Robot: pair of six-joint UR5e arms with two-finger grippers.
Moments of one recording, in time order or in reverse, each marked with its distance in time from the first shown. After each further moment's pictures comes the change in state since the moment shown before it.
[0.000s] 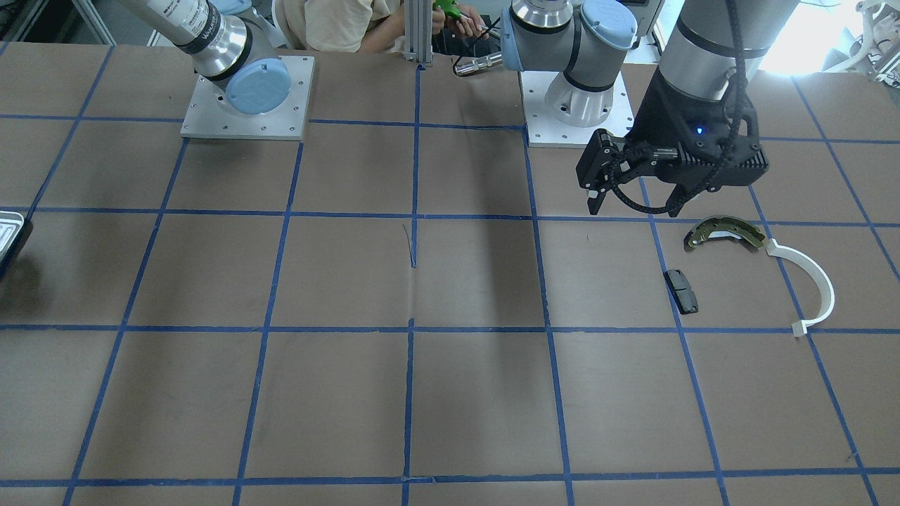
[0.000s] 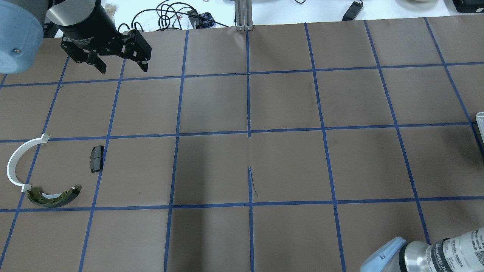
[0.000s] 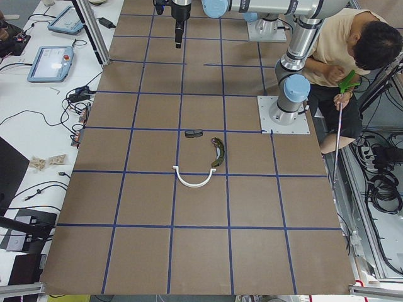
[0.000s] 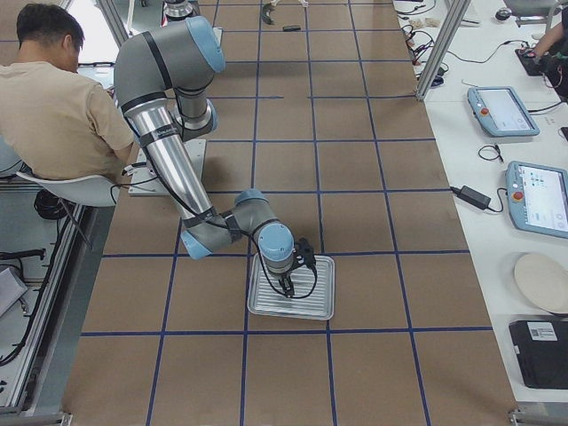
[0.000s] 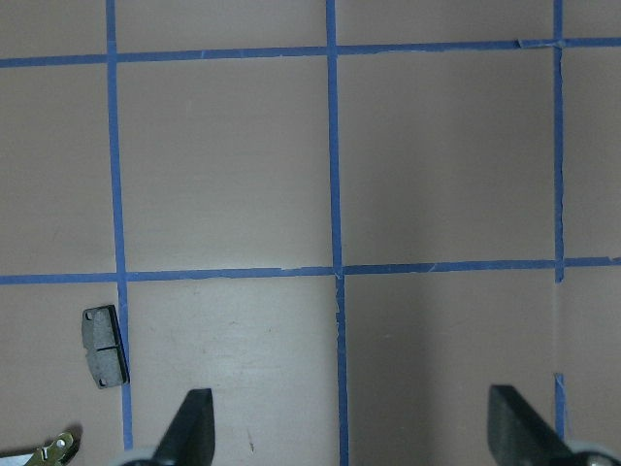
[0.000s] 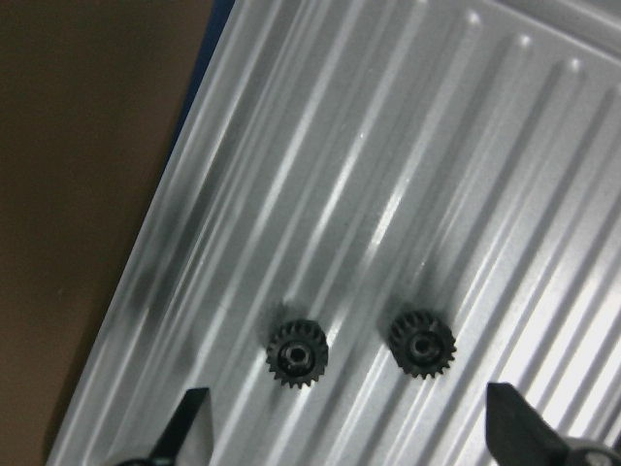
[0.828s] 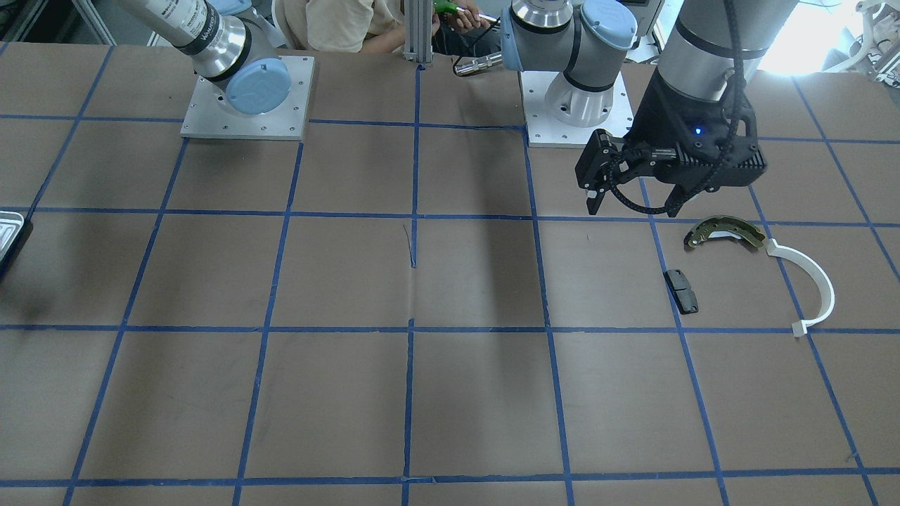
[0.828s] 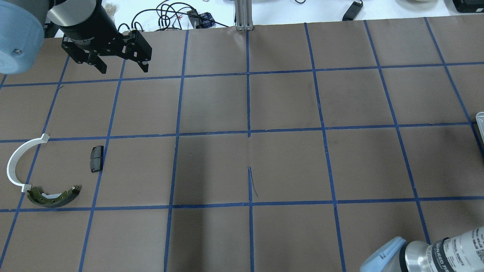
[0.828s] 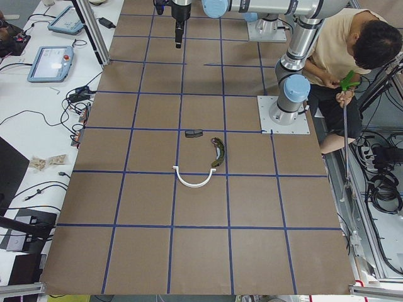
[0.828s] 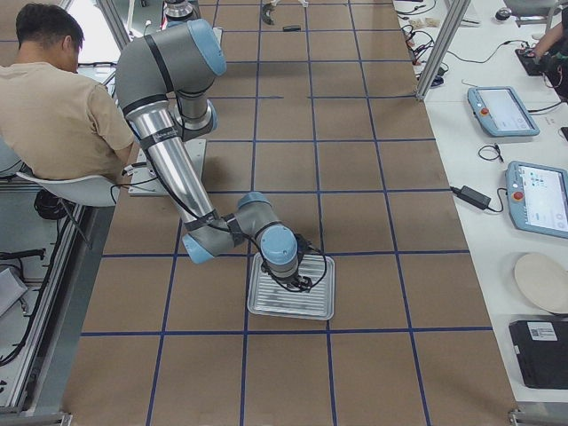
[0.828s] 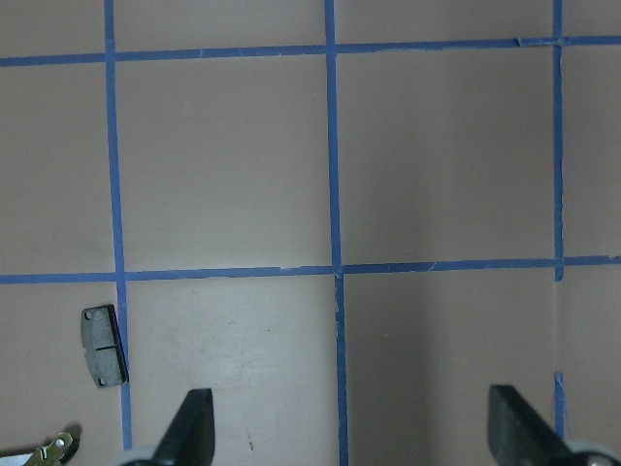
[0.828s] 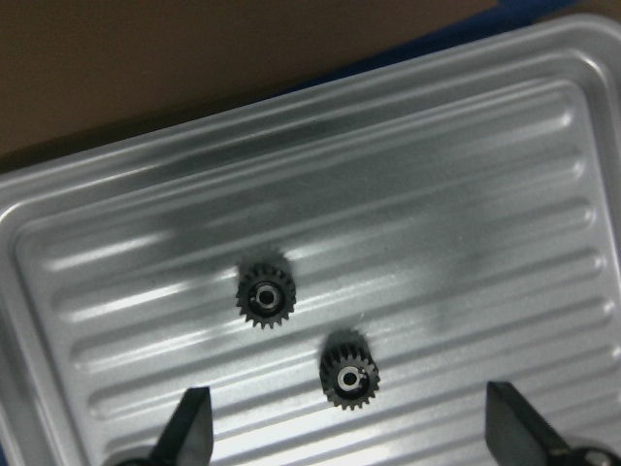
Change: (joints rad) left arm -0.002 0.000 -0.001 0.000 0.000 0.000; right arm 0.000 0.020 -0.046 -0.005 0.041 -0.959
